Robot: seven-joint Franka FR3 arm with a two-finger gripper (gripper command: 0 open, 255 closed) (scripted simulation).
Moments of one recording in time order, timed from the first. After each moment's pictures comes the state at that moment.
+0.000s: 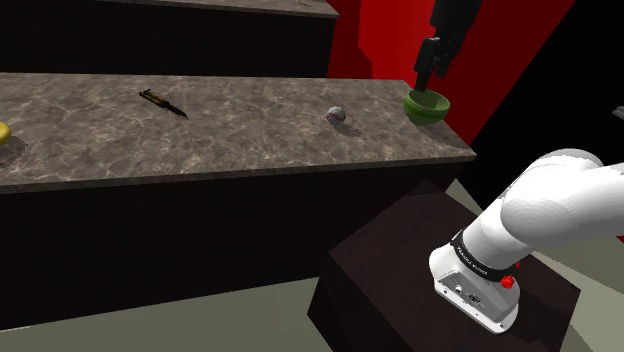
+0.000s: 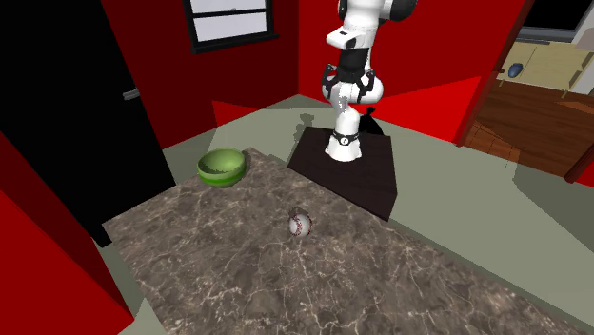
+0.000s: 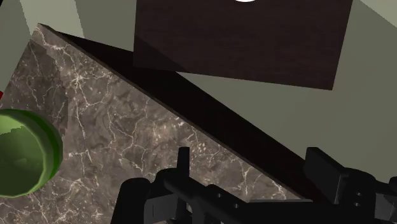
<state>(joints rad) 0.00 -0.75 0.02 -2.40 -0.08 1.58 -0.08</state>
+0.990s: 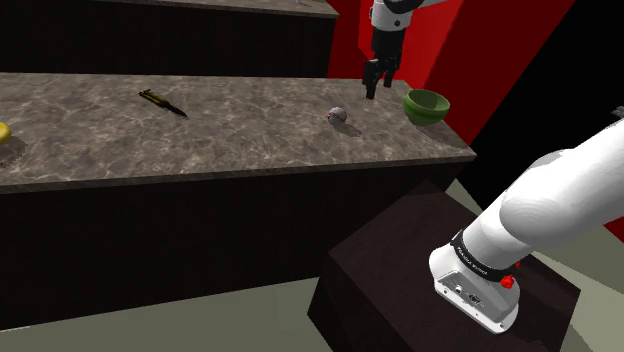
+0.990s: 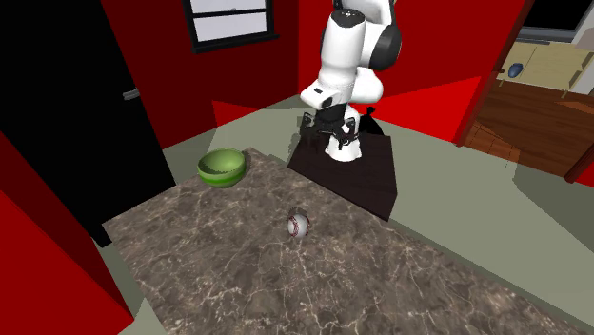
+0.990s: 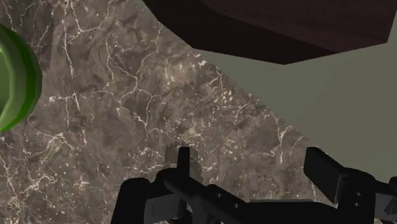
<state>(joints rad) -0.02 -0.26 -0.04 -2.25 -0.11 1.88 -0.18</state>
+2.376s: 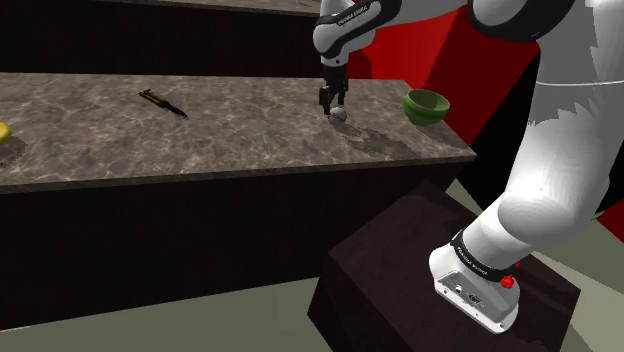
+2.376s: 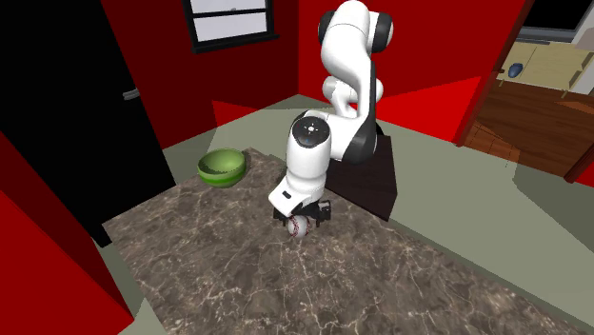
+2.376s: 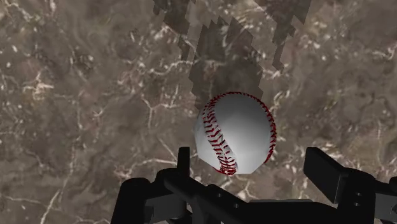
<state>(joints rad) -0.04 0.46 -0.06 -1.73 -0.08 2.03 -0.30</state>
